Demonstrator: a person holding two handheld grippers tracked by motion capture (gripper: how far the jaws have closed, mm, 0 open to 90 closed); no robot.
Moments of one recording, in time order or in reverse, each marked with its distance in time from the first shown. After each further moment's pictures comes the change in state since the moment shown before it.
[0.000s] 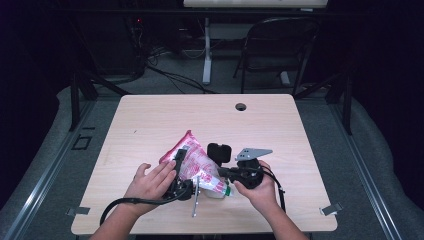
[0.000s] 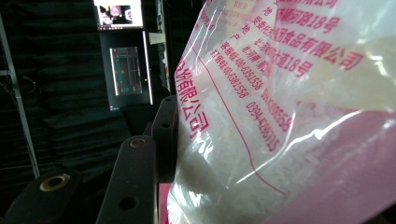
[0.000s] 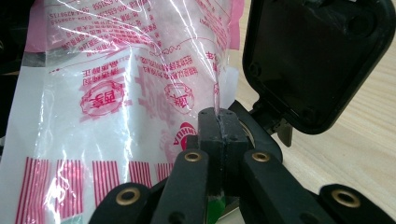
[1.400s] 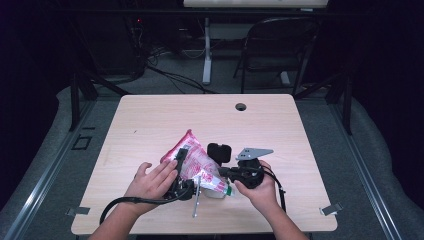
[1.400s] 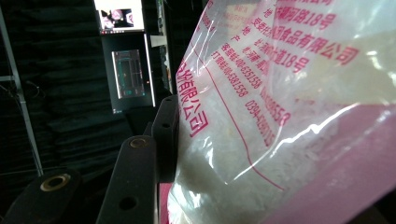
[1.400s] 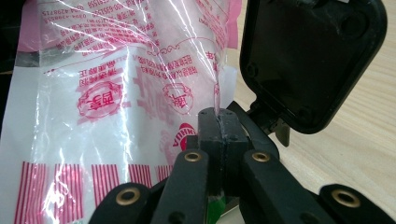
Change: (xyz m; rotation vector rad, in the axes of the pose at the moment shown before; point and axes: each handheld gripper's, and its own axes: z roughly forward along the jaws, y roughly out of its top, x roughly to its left) left arm 0.004 0.002 -0.001 -0.008 0.017 0.033; right arm -0.001 0.000 -0.001 -0.003 -0.003 0.004
